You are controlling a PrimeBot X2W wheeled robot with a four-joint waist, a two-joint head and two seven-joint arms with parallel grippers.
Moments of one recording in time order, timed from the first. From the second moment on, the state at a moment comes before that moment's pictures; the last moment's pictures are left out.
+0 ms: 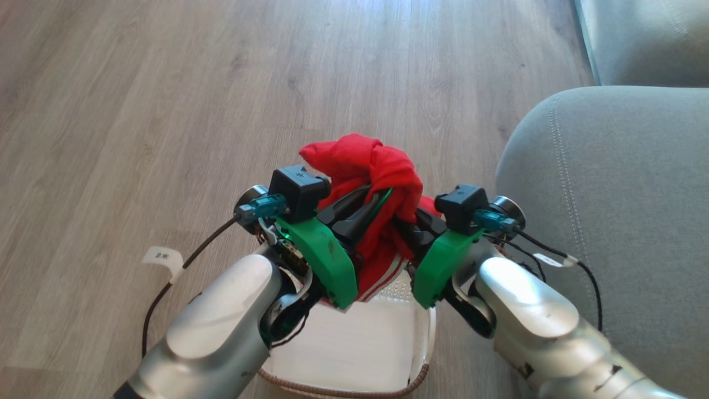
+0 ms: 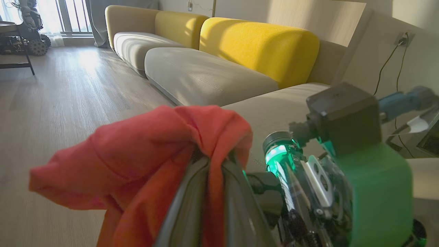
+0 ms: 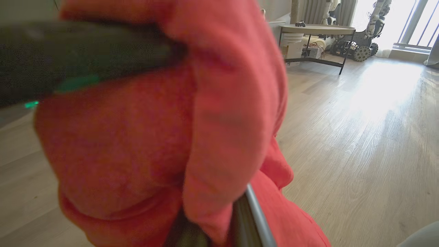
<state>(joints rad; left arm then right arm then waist) -0.55 0.18 -0.80 0.26 -0.63 -0.11 -0.01 -0.61 -0.09 0.74 0.71 0.48 0.13 -0.25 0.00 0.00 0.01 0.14</state>
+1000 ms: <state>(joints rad) -0.48 0.25 -0.79 0.21 -0.65 -0.05 -0.05 -0.41 -0.20 0.38 0.34 0.35 0.13 -0.25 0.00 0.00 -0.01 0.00</state>
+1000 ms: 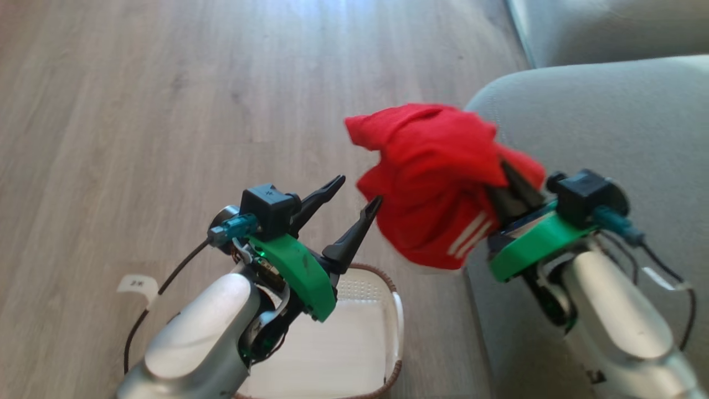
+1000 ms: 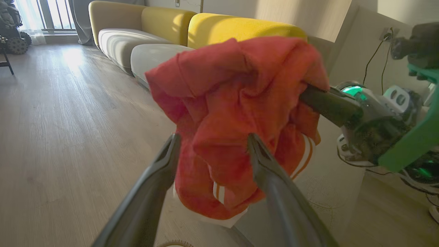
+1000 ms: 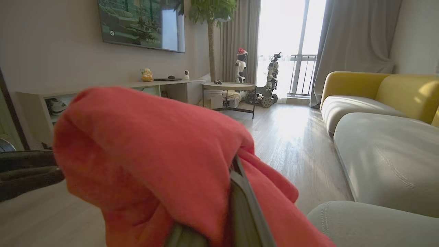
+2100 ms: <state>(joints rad) -0.48 0.28 -0.79 0.15 -0.62 -0.03 -0.09 -0.32 -0.31 0.19 0.04 0.26 0.13 -0.25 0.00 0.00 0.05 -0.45</state>
